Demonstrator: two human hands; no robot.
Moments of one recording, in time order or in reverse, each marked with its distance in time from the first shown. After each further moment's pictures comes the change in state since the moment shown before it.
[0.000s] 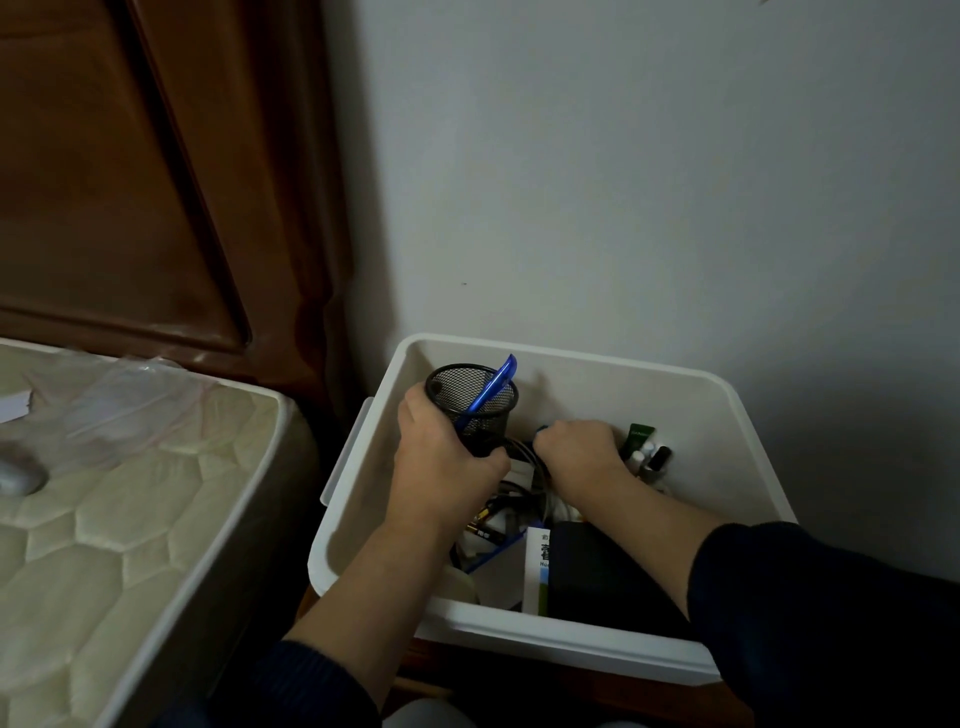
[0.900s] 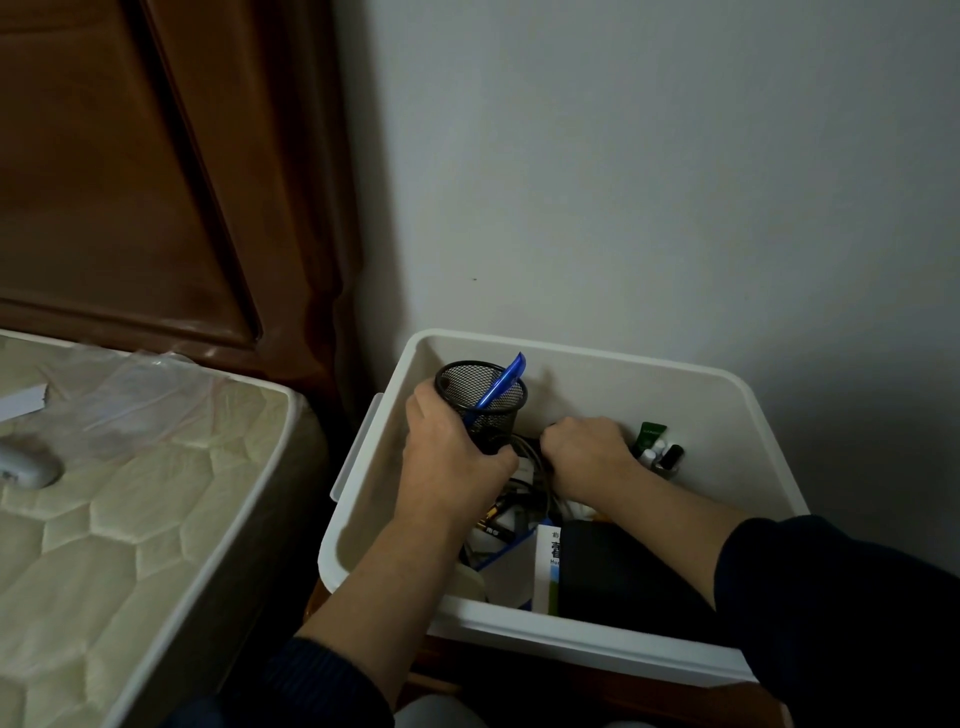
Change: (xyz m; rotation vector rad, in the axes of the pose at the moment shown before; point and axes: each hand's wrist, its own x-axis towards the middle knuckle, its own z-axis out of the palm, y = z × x) left_hand 0.000 -0.001 0.000 0.055 -0.002 -0.015; right_hand -0.002 0.003 -0.003 0.091 0.052 -0.081
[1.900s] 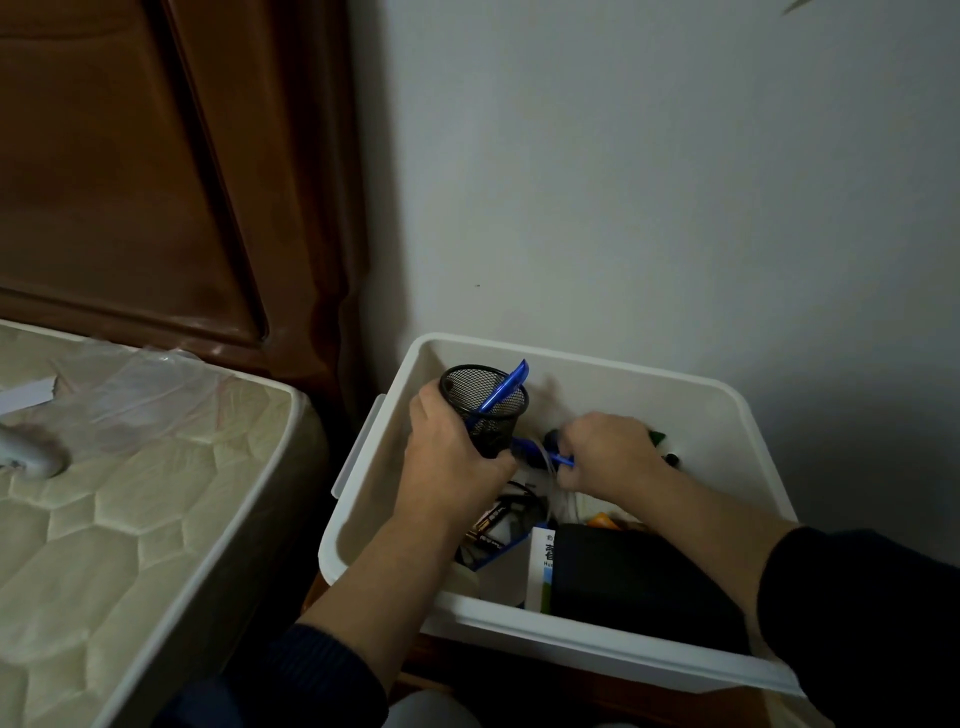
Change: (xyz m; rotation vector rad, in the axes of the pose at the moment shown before) left_hand 0.001 -0.006 0.004 0.046 0.002 0.033; right_hand -0.014 0.027 -0.008 0.130 0.049 0.064
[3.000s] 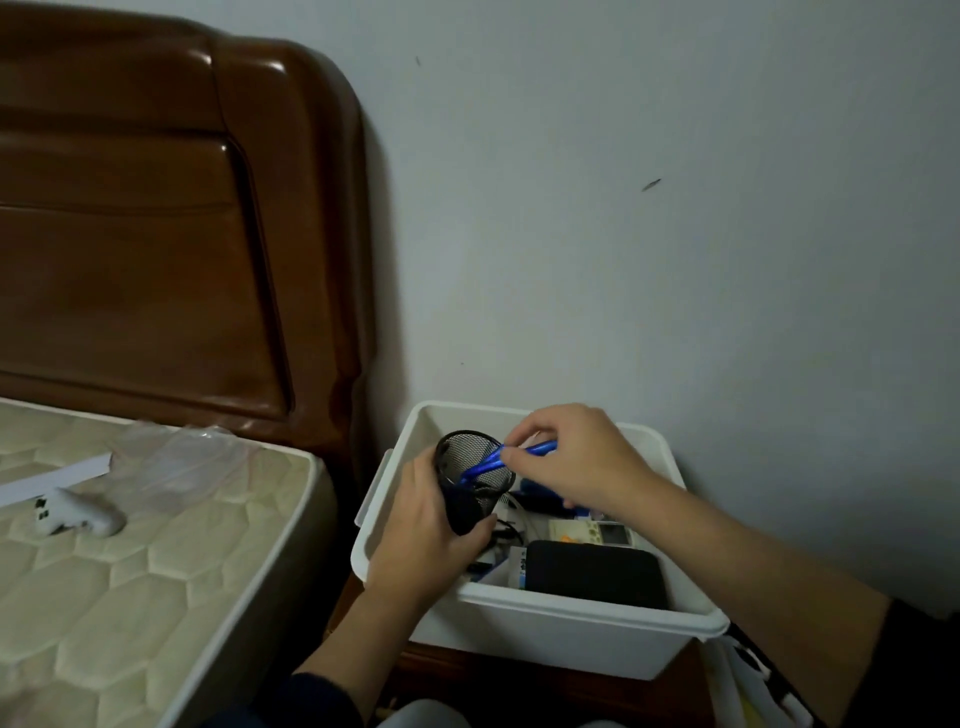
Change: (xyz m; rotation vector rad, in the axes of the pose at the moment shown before) left_hand -0.063 0.018 -0.057 0.072 -0.020 0.336; right_hand -0.128 -0.034 -0.151 0.970 0.280 0.016
